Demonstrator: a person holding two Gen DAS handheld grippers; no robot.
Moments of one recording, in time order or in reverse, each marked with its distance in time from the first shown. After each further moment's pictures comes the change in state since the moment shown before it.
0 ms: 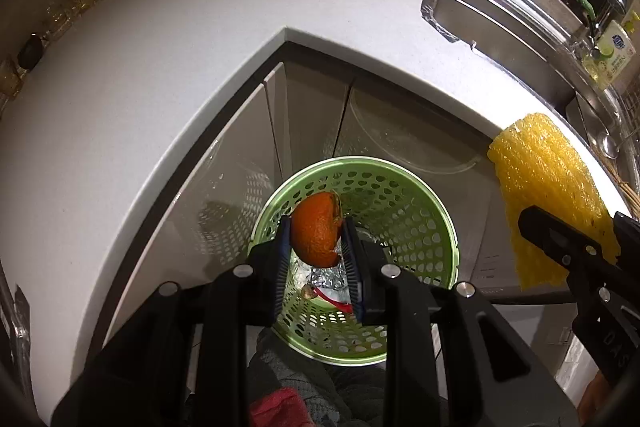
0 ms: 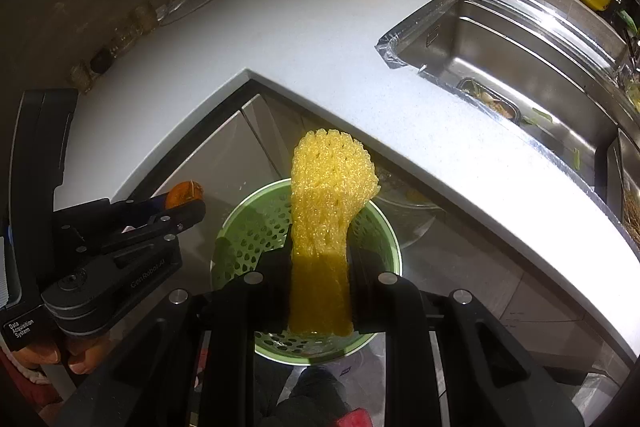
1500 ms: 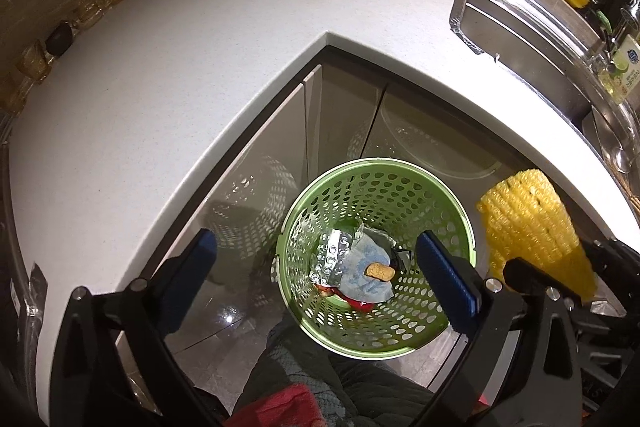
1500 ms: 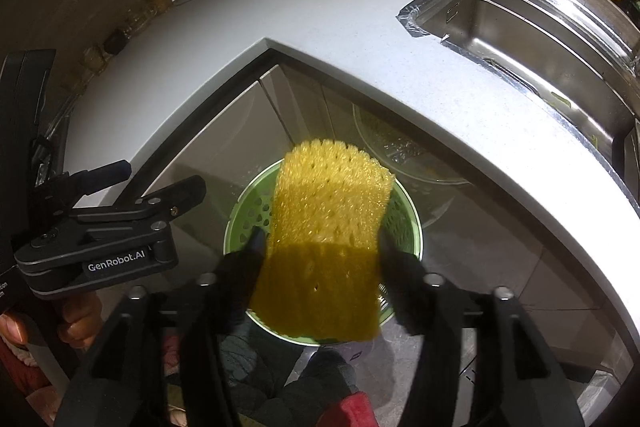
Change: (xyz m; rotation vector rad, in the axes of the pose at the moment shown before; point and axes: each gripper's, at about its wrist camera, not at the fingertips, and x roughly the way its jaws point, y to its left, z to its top) left arm -0.015 0.016 -0.008 -0.068 -0.027 0.076; right arm 0.009 0.006 -0.013 -0.012 0.054 0.050
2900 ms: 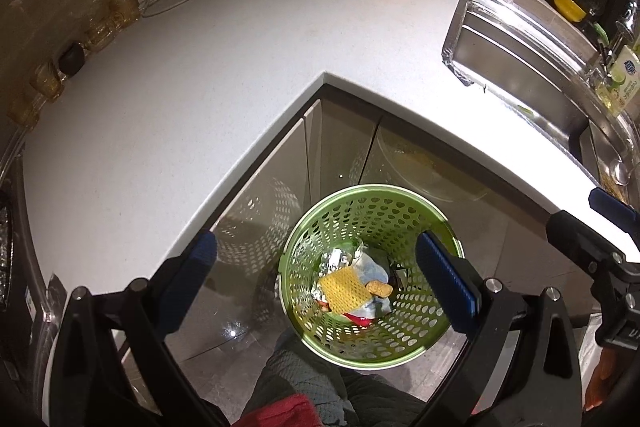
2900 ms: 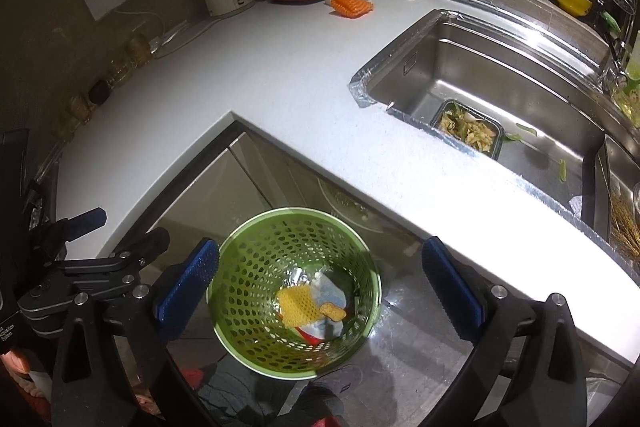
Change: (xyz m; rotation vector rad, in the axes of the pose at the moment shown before) left arm -0.027 0.000 0.020 0.016 -0.072 0.008; right arm -0.038 -0.031 0.035 0.054 -0.147 -0.061
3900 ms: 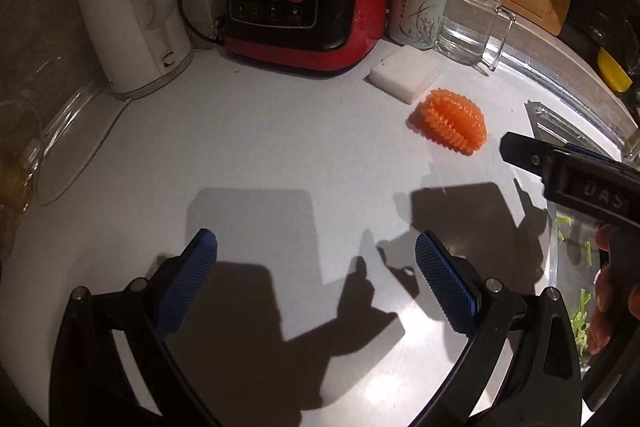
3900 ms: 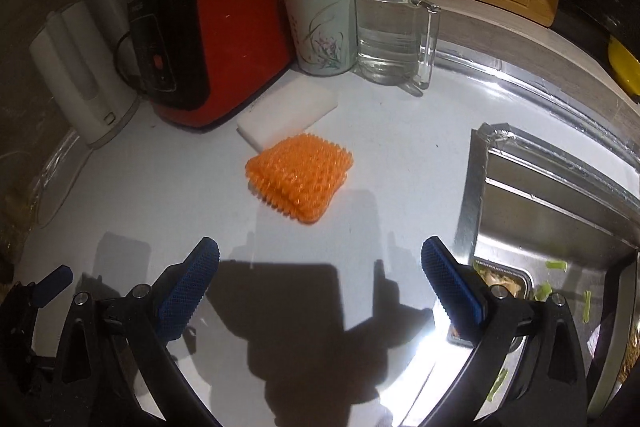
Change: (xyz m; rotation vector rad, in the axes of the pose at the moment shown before) left arm 0.194 -0.001 0.330 0.136 -0.107 -0.094; right arm 0.236 -0.051 0.326 0.145 -0.068 -0.177
